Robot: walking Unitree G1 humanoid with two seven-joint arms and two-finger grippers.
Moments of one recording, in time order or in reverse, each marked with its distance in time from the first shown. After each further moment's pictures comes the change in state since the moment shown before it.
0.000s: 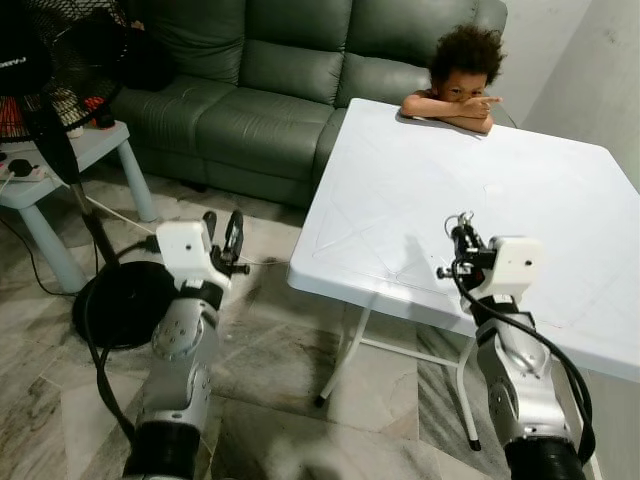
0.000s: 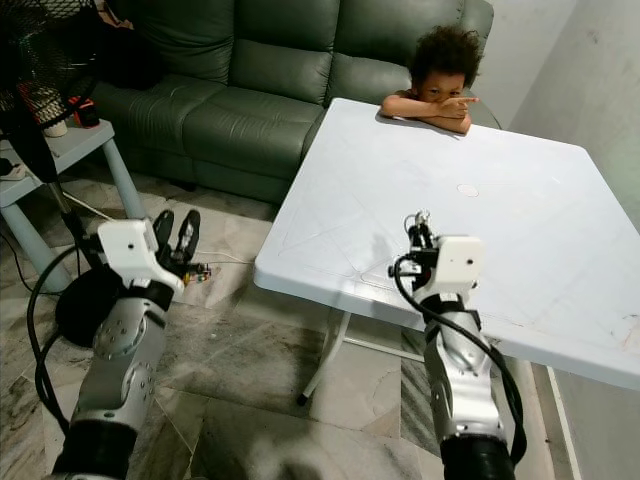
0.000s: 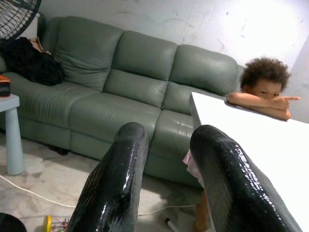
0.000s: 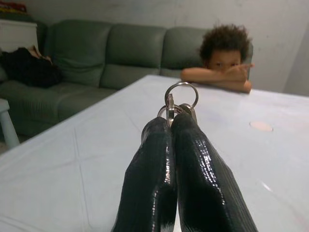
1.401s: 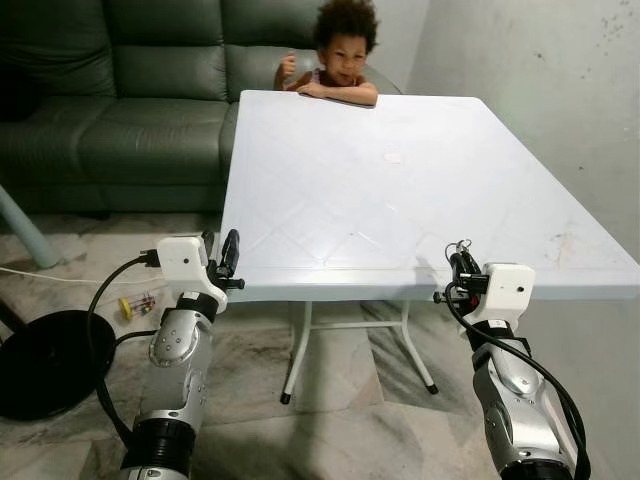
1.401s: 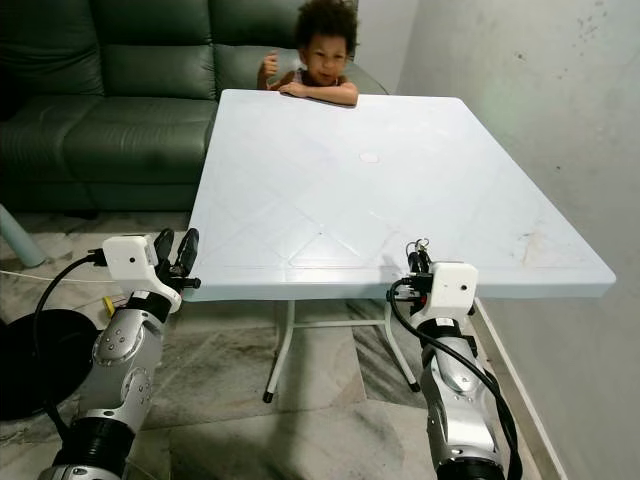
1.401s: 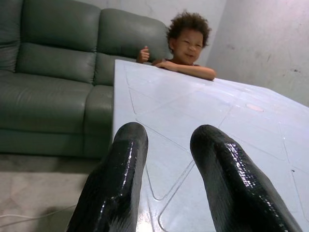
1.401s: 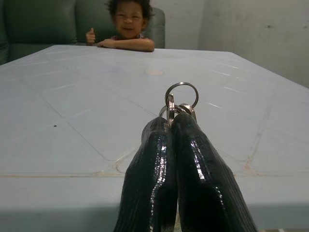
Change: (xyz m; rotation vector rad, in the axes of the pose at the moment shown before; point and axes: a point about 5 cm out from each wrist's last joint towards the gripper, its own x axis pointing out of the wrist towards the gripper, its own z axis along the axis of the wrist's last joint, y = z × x) left arm 0.005 0.014 -0.018 0.000 0.052 0.002; right arm -0.017 -0.002 -0.025 -0.009 0.086 -0.038
